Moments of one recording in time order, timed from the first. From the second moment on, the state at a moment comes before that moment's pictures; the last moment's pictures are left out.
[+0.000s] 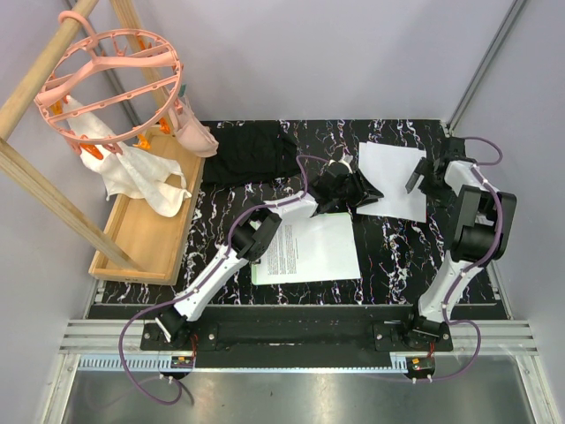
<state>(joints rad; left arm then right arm) -0.79 2.76 2.19 0.22 0.37 -1.26 -0.25 1.92 1.38 -0.53 0.00 0.32</state>
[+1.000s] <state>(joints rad) -0.79 2.77 2.19 0.23 0.38 -1.27 -0.29 1.91 1.28 -0.39 -0.33 0.44</state>
